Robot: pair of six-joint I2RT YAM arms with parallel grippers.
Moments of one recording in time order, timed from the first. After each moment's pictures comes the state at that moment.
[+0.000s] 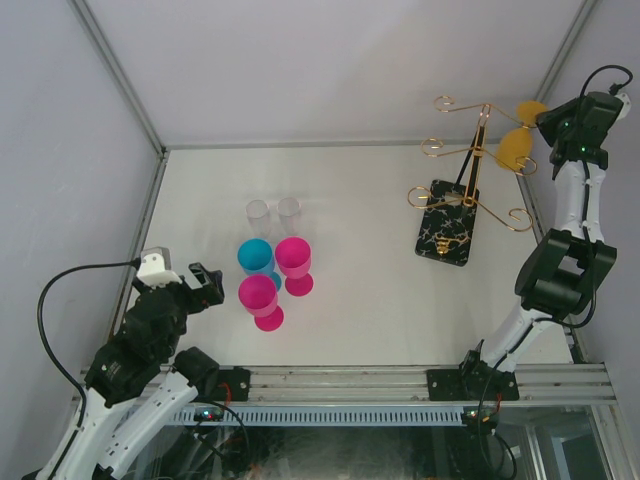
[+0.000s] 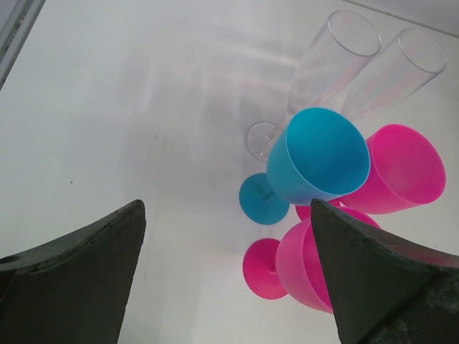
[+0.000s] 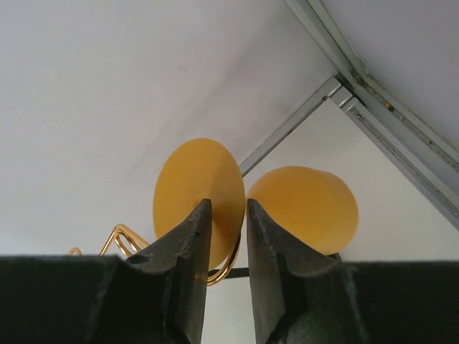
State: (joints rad) left arm -0.59 0.25 0.71 -0.83 -0.56 -0.48; right arm -0.42 1.82 1.74 -0.23 -0.16 0.69
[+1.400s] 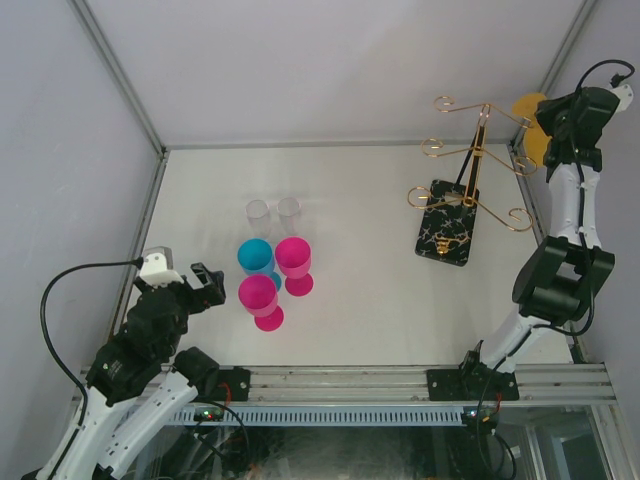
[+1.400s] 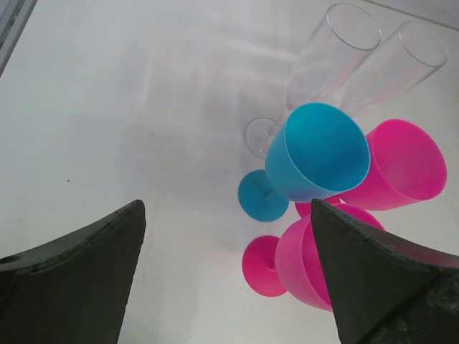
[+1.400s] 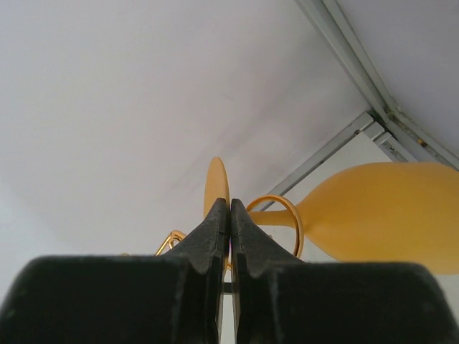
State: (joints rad) left arm -0.59 0.26 0.71 -0.83 -0.55 -0.48; right arm -0.38 1.77 1.70 -0.10 -0.12 0.73
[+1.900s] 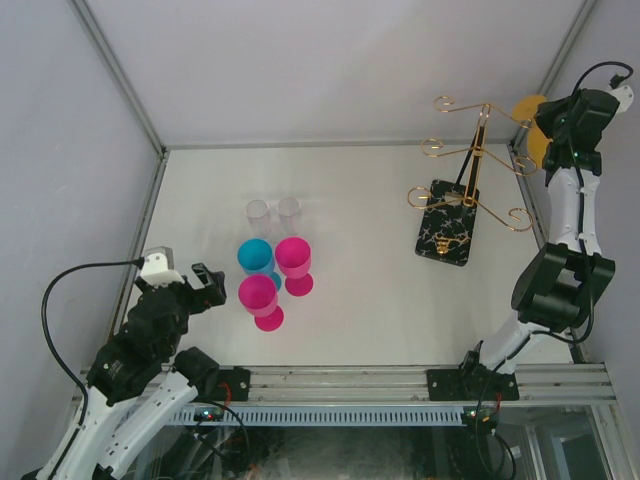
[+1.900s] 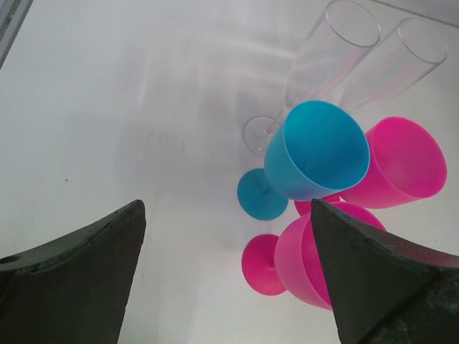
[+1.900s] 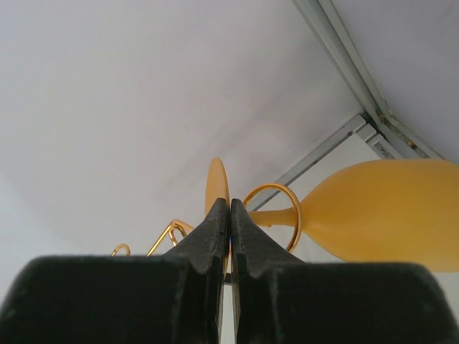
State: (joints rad) left arm -0.59 0.26 0.70 -0.83 -0.55 -0.48; right arm -0.38 1.72 1.66 -0.10 -0.09 0.69
